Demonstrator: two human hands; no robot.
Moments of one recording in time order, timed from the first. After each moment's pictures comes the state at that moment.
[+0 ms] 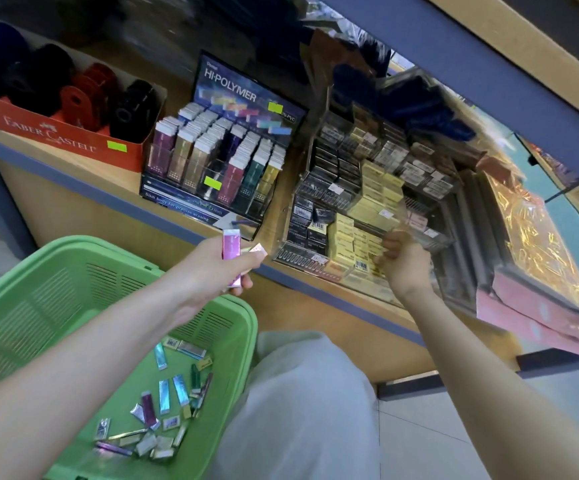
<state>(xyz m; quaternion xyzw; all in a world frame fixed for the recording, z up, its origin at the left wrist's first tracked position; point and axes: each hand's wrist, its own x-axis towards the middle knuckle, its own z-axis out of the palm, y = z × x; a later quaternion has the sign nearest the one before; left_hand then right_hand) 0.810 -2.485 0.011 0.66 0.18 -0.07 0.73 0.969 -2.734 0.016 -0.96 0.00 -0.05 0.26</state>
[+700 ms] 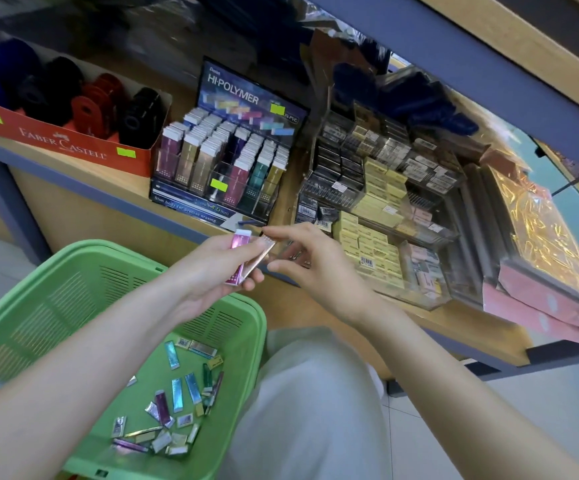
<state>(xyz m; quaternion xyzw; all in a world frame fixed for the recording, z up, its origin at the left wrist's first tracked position) 0.806 -2.484 0.020 0.57 0.17 -0.10 0.80 0.868 -2.632 0.043 -0.87 -0.36 0.10 0.33</state>
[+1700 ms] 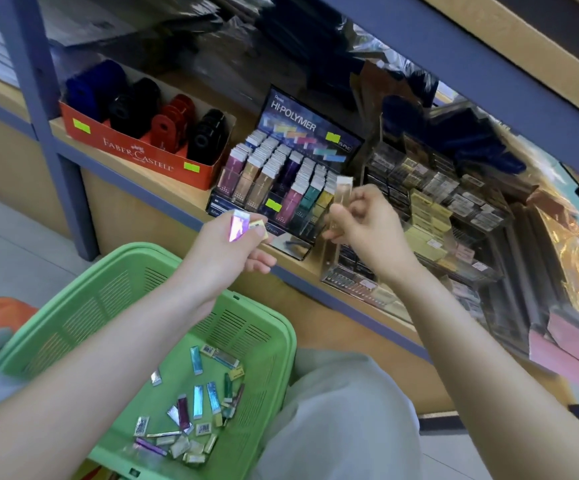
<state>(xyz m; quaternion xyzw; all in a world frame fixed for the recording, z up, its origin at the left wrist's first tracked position) 0.788 -2.442 0.032 0.60 0.20 0.11 0.77 0.901 -2.589 0.080 -0.88 -0.25 0.04 0.40</state>
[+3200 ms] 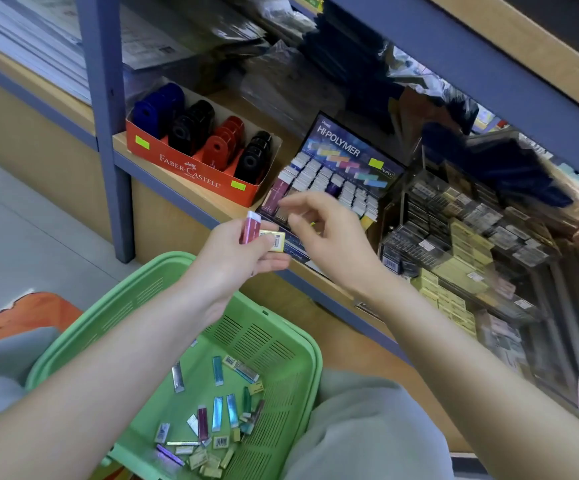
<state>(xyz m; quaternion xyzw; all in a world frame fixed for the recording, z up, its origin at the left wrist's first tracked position) 0.773 -2.399 0.038 0.55 0.24 0.11 0.79 0.874 -2.500 0.067 -0.84 -0.44 0.05 0.31</state>
